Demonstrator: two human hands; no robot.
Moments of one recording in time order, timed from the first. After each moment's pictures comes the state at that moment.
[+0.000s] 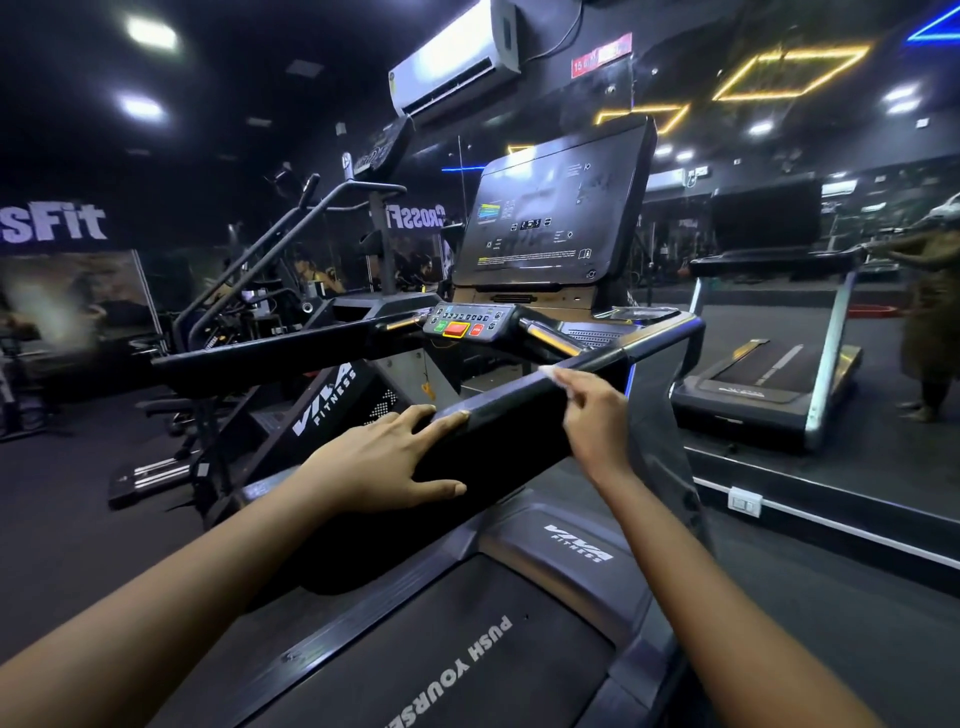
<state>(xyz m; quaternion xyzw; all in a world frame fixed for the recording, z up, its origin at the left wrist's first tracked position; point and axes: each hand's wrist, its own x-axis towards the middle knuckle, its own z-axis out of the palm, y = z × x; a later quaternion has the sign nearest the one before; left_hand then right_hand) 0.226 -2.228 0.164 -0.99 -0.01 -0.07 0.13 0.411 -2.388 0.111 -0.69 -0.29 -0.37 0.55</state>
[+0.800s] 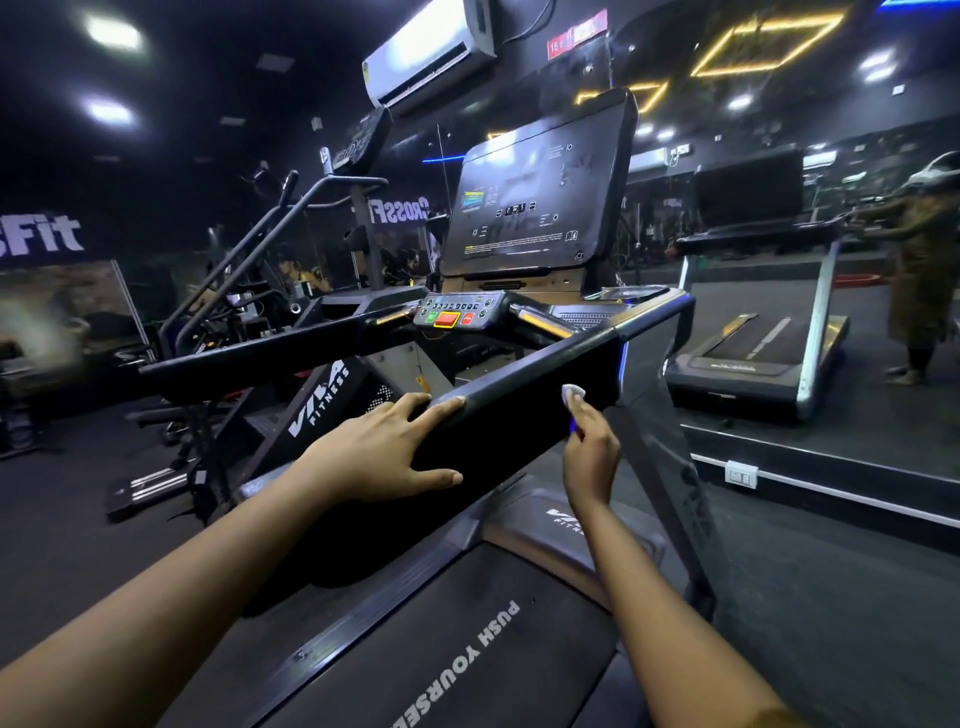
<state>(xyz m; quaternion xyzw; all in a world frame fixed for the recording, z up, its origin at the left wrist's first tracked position) 0.230 -2.227 0.165 -0.99 -0.02 -0.08 0.12 0.417 -2.365 0.042 -0.67 -0.15 -0.35 0.64</state>
